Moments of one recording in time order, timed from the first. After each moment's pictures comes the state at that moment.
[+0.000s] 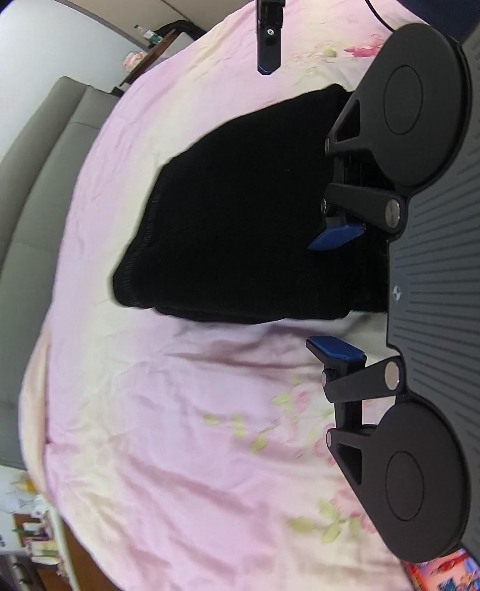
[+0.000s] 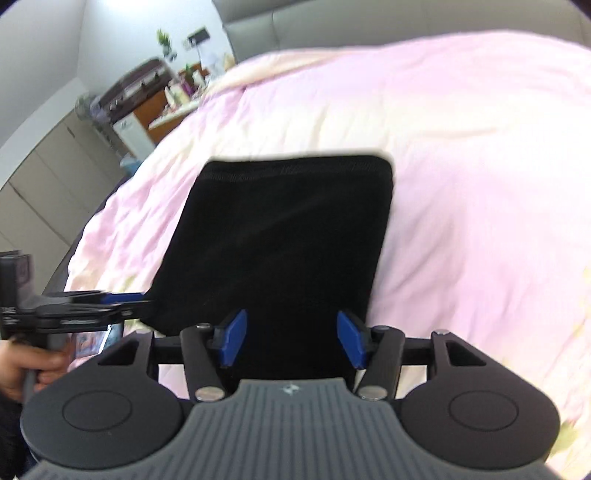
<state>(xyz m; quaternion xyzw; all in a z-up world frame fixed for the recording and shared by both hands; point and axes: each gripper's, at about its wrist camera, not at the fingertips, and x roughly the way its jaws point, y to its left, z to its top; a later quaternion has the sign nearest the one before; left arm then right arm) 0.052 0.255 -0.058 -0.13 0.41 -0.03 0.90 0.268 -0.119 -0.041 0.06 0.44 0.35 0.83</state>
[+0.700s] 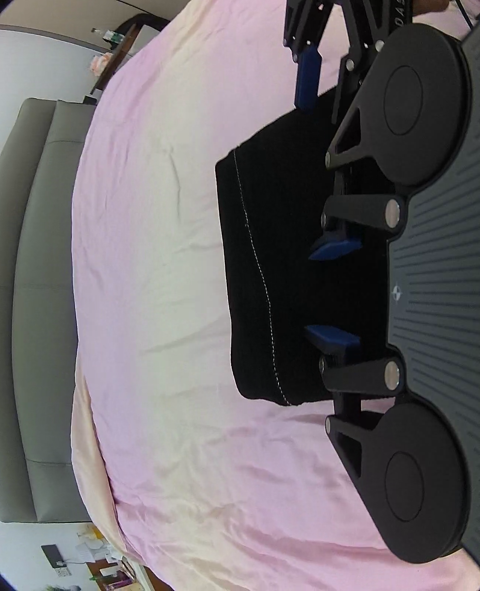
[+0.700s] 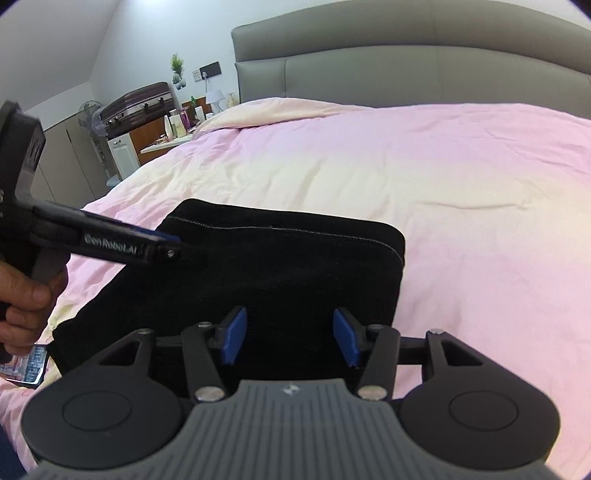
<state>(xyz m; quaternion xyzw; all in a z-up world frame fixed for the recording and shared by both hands) 0.204 0.190 -0.072 -0.02 0.40 -0.04 0.91 0.330 -0.067 -0.096 0.01 0.33 0.34 0.88</state>
